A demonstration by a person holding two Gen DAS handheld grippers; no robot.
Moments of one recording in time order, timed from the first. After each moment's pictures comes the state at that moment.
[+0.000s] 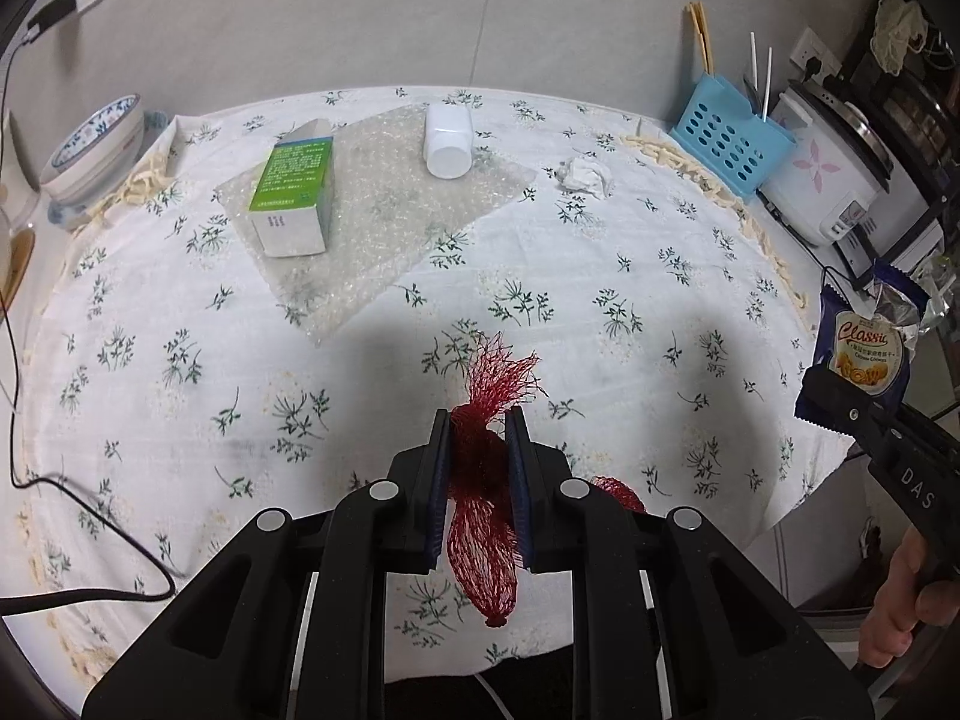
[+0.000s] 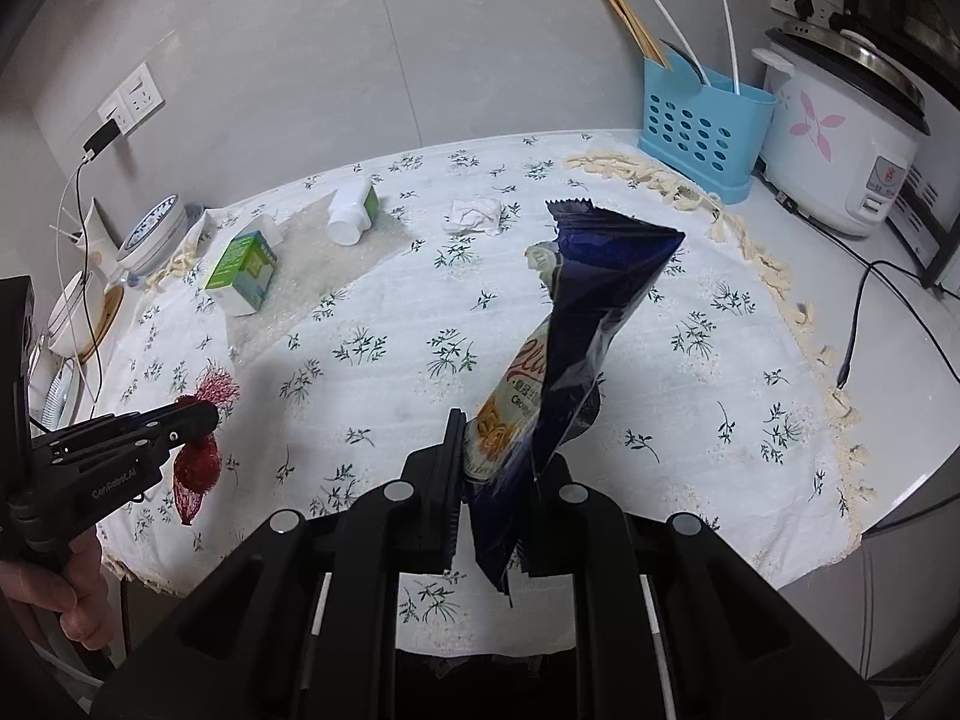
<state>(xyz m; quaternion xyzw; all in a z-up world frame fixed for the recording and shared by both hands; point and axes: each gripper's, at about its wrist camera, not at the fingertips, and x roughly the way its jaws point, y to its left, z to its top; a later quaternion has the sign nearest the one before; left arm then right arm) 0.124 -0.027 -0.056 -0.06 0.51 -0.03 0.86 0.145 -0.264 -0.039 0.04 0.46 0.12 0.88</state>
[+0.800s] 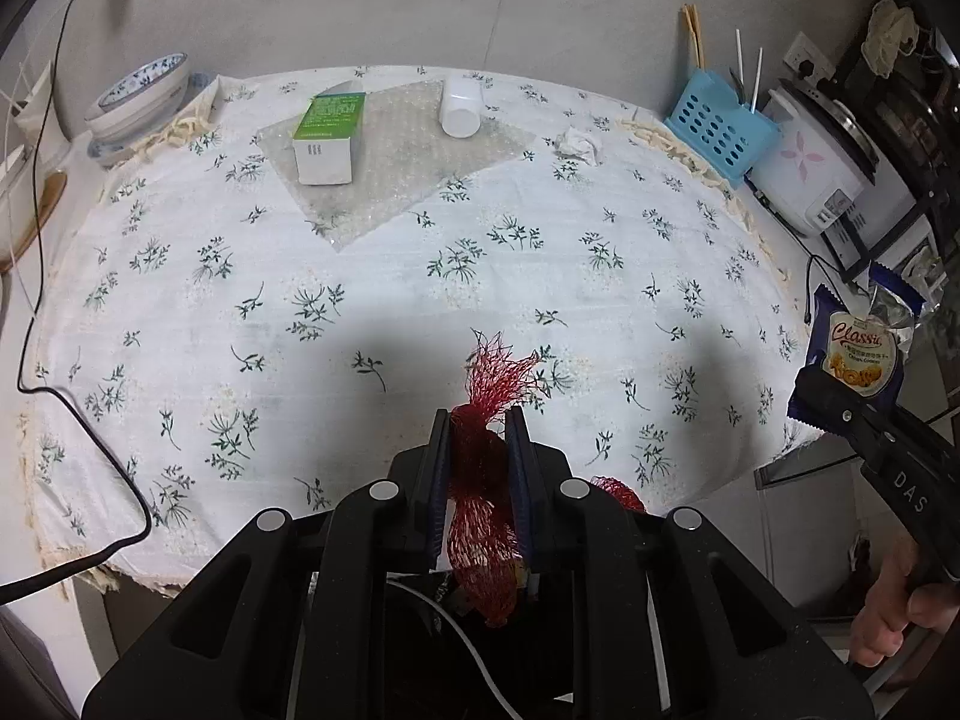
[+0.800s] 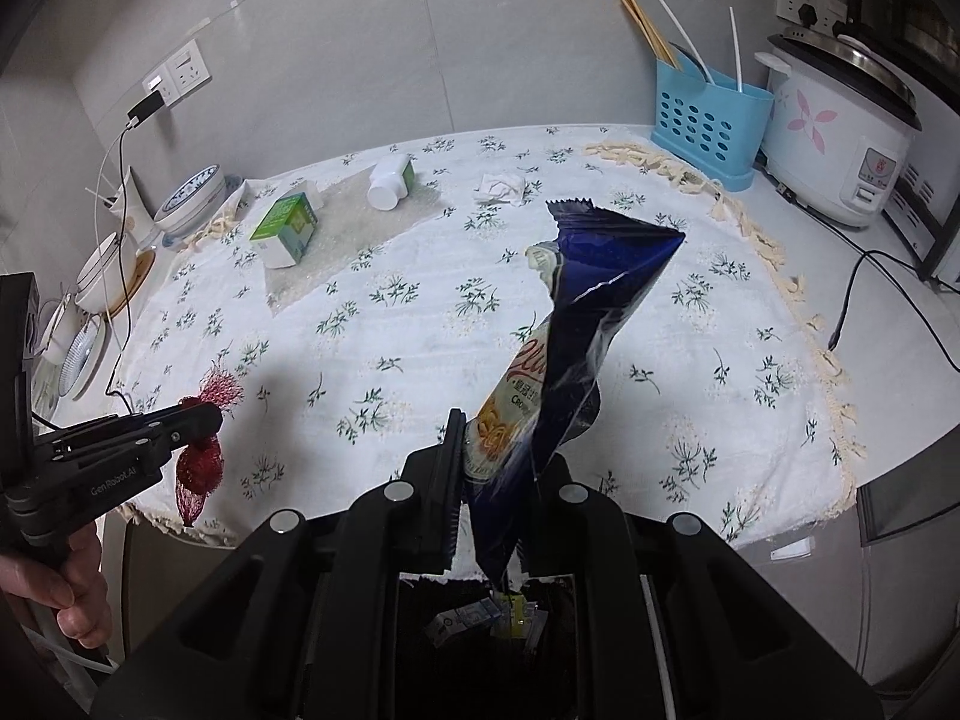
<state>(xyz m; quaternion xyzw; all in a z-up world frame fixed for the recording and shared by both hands) 0.052 -0.033 -0.055 -0.09 0.51 -0.02 0.85 0.086 -0.270 -0.039 0.02 0.45 0.15 0.88</state>
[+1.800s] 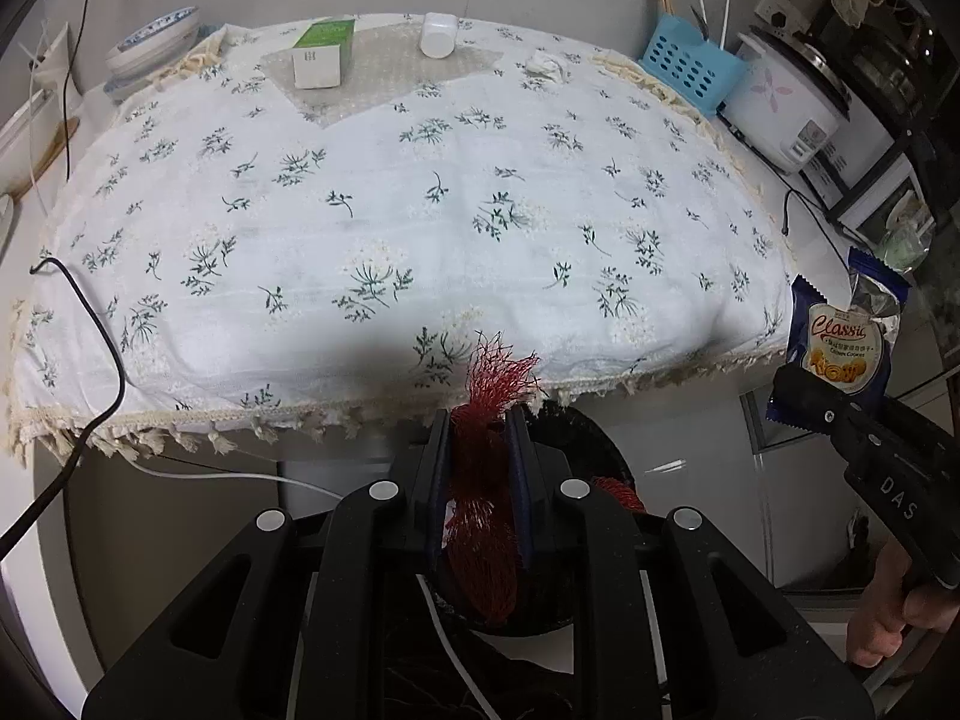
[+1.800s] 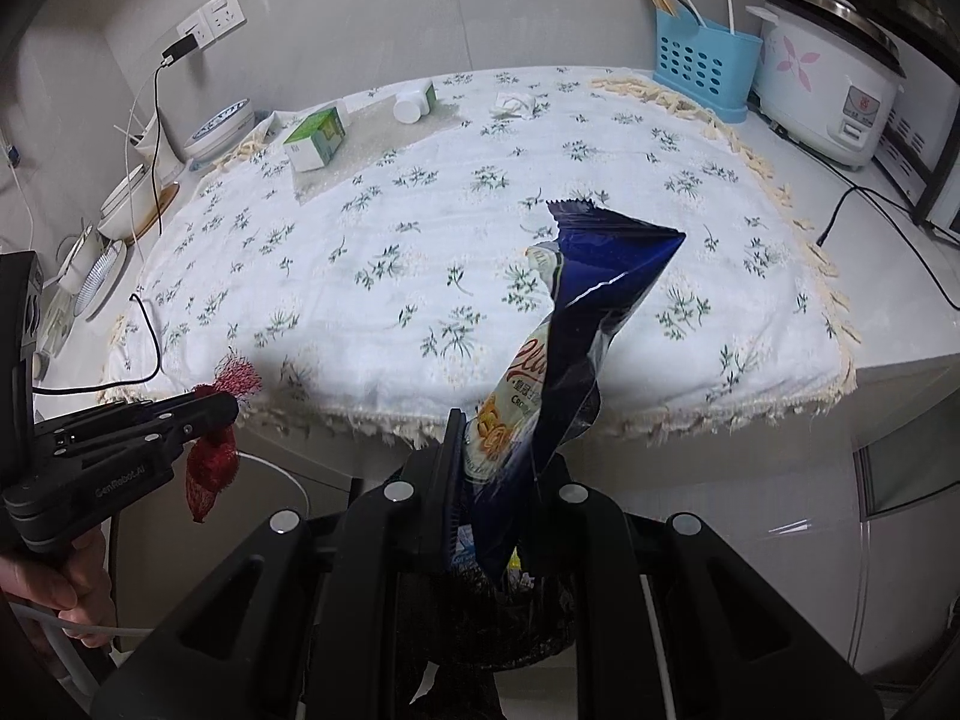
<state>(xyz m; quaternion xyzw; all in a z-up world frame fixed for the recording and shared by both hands) -0.039 -0.072 -0.087 -0.08 0.53 -0.02 0.84 0.001 -0.291 -0.072 0.01 0.49 0.17 0.86</state>
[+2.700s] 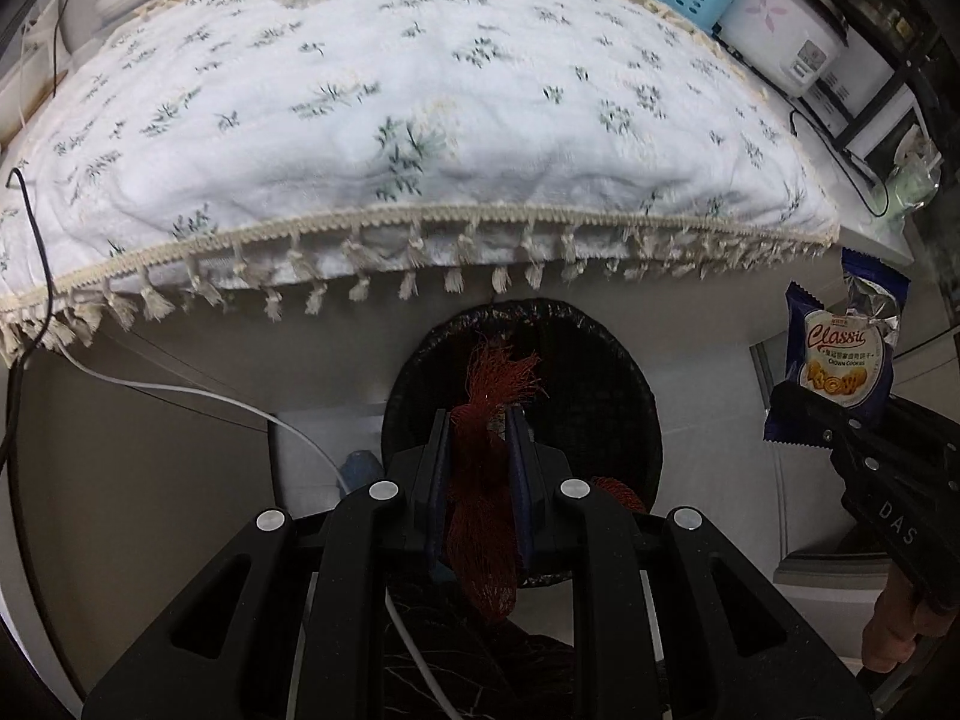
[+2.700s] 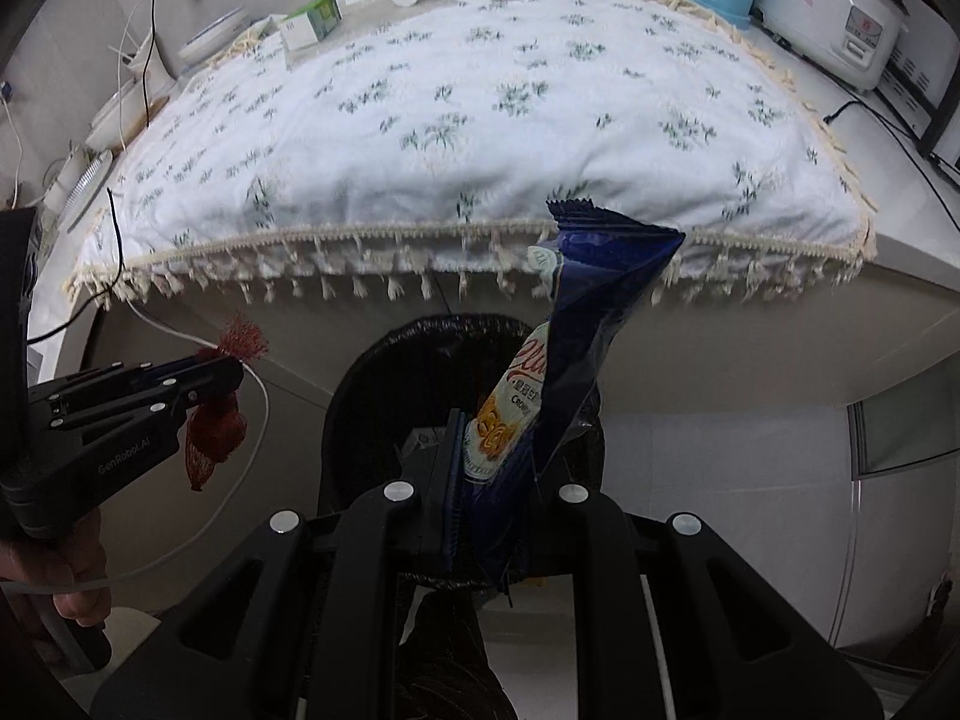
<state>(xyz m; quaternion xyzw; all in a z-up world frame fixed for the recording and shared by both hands) -0.091 -0.097 -0.163 -0.07 0.57 -0.03 0.82 -0.056 -0.299 -0.147 -0.03 0.55 0.17 0.82</state>
